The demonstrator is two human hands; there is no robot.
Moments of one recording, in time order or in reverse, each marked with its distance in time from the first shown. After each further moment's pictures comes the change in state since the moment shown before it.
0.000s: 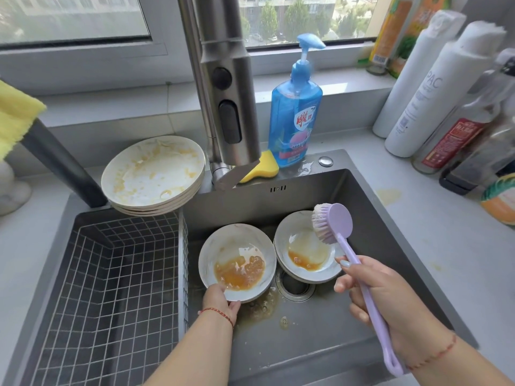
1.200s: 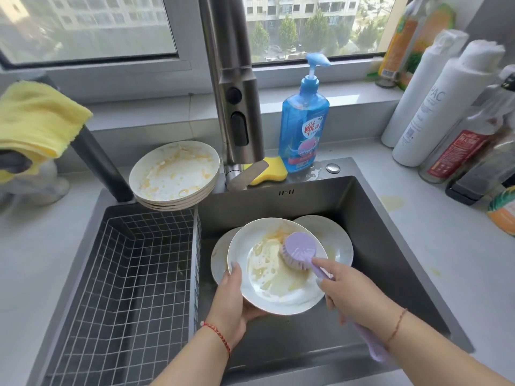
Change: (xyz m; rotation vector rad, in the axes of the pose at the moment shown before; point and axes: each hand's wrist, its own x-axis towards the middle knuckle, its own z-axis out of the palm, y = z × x) left_hand -0.100 -0.002 -0.024 0.325 -0.583 0.245; right_hand 0.008 0.006 0.010 -0.911 -0.158 -0.047
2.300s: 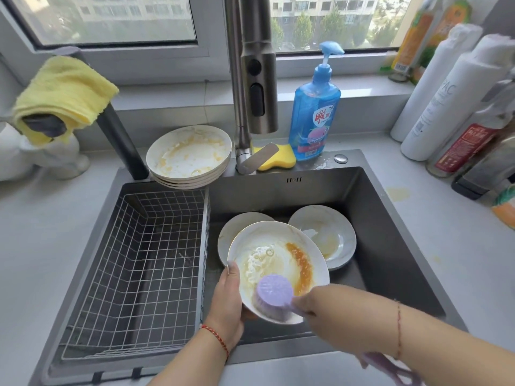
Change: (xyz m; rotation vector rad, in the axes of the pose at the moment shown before) left_hand -0.036 -0.027 -0.016 0.058 0.121 0.162; right_hand -0.059 -0.039 0.024 -0.991 -0.412 -0.248
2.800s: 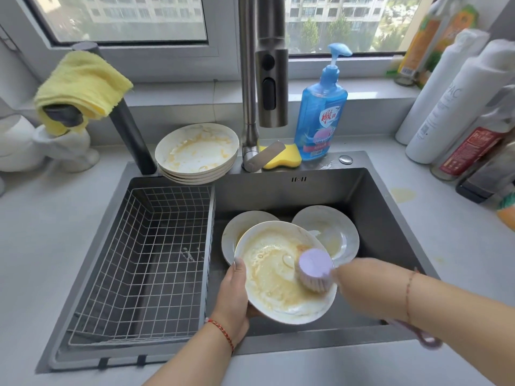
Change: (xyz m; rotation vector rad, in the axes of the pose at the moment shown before) left_hand -0.007 -0.001 0.000 -0.022 -0.042 -0.053; right_hand -0.012 0.011 -0.028 0.008 0.004 0.149
